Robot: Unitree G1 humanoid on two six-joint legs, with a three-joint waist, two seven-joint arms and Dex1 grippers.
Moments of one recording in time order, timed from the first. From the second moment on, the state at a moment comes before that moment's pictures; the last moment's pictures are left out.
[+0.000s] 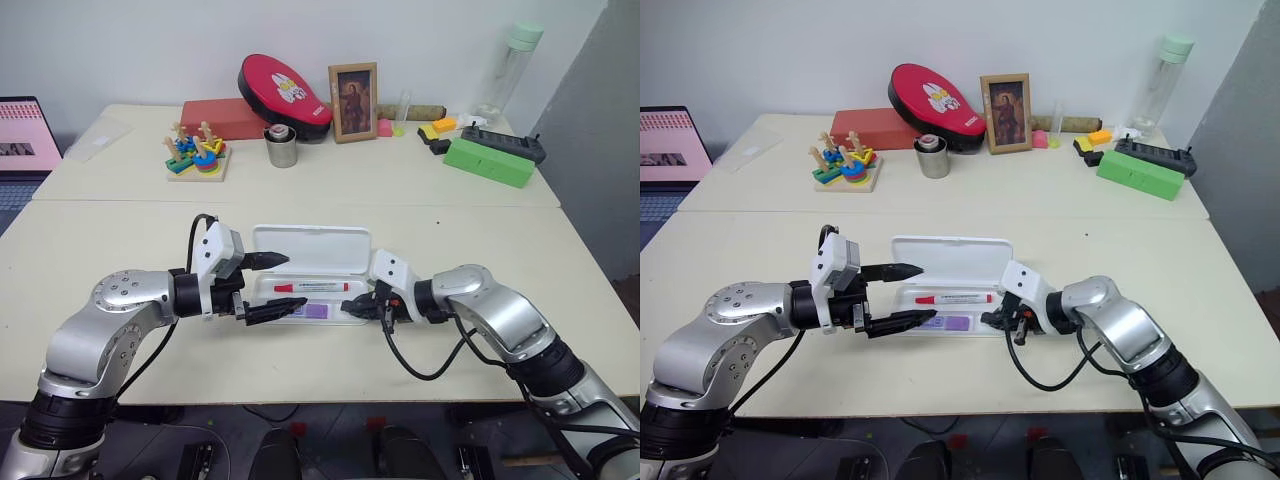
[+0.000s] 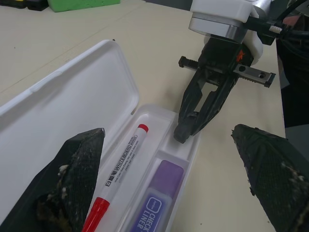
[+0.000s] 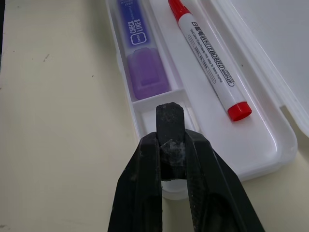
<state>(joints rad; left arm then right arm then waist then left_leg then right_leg) -0.25 0.79 0.07 -0.33 -0.58 0.59 -1.03 -0.57 -0.53 0.45 -0.19 0.22 0.80 0.91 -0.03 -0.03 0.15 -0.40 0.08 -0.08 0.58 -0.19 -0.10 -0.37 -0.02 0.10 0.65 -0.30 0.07</state>
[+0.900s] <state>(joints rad) -0.30 0.68 0.15 -0.30 -0.63 0.63 -0.84 -0.90 -0.35 0.22 0.02 0.35 0.74 0.89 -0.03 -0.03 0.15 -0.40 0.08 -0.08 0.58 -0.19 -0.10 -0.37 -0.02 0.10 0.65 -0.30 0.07</state>
